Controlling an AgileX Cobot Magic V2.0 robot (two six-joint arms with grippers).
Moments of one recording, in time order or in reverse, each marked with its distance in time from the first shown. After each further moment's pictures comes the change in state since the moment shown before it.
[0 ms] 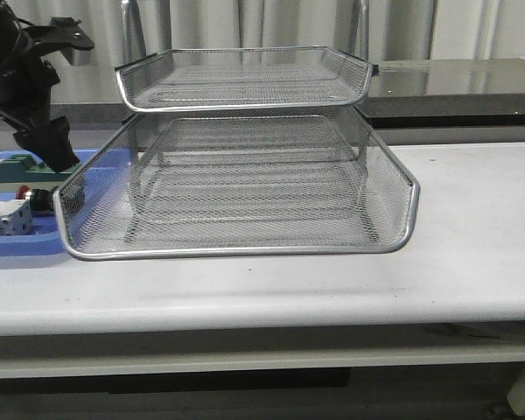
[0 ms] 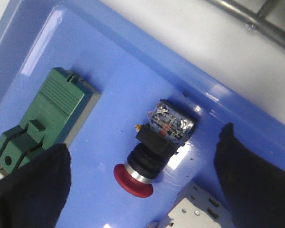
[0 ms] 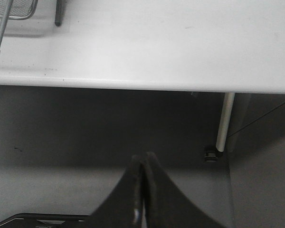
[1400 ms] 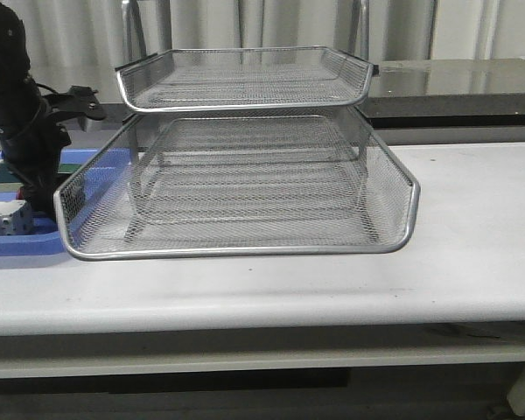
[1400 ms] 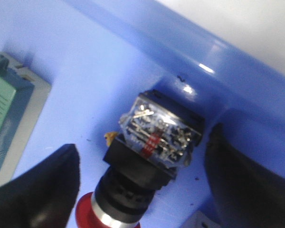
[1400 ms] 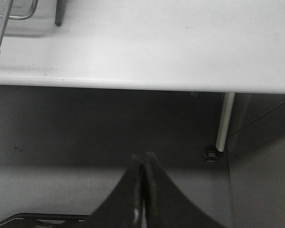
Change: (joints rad) left arm 0.000 0.181 -0.054 0.072 -0.021 0.017; right arm 0.000 0.000 0.000 0.000 0.001 0.000
